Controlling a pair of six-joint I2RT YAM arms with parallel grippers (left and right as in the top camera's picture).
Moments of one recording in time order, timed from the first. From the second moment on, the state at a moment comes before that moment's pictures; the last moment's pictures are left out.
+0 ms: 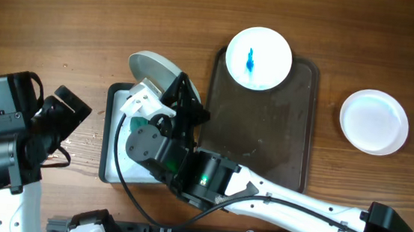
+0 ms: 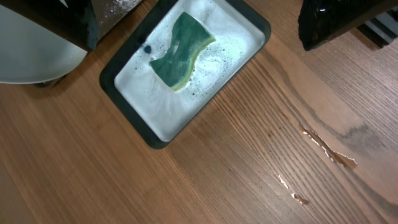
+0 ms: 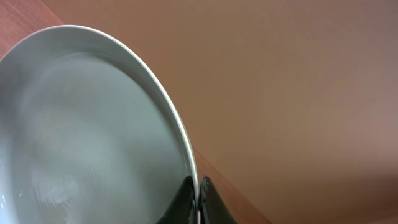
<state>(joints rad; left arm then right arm) 0.25 1.00 1.26 -1.31 -0.03 -0.65 1.22 1.62 1.28 -0.07 1.18 -0.47</state>
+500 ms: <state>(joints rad) 0.25 1.00 1.26 -1.31 -0.03 -0.65 1.22 1.62 1.28 -0.07 1.18 -0.47</state>
